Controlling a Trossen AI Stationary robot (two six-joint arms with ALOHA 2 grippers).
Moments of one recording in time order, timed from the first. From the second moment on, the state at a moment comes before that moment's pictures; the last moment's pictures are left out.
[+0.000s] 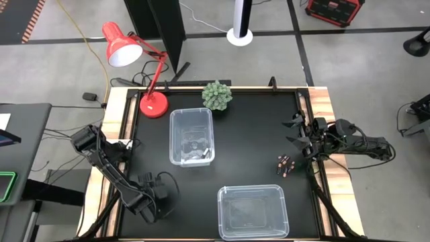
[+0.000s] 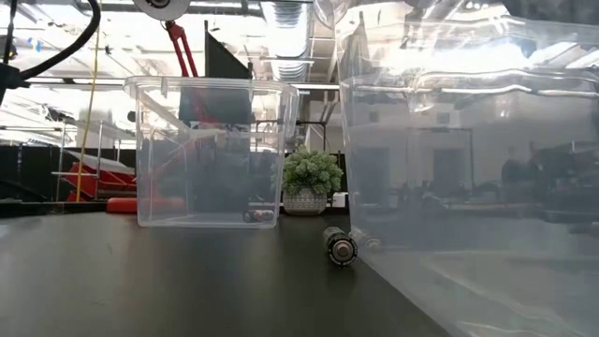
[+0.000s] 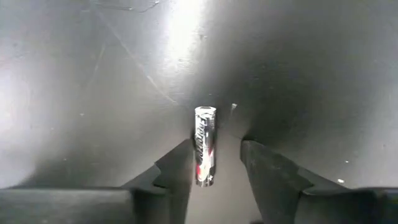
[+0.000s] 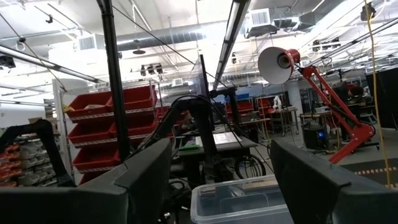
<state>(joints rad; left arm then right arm) -0.87 1.73 0.93 -0.87 -0.15 -1.12 -0.05 0.04 0.18 0.26 -0.05 0.17</state>
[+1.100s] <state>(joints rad) -0.87 1.74 1.20 -0.93 -0.36 -0.80 -0.05 0.04 0.18 0.24 -0.05 0.16</state>
